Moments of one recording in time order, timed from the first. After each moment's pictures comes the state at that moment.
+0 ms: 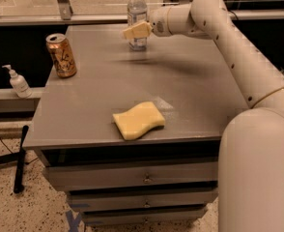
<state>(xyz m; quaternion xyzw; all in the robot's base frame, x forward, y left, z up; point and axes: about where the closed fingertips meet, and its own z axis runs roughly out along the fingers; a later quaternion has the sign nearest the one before) 0.833 0.001 0.916 -0.40 0.69 0.26 0.54</state>
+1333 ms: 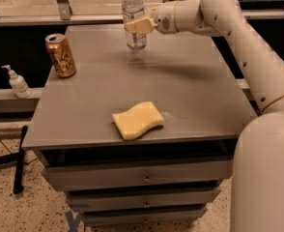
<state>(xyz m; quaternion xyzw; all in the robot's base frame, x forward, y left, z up) 0.797 0.005 0.941 -0.42 0.67 0.30 0.53</state>
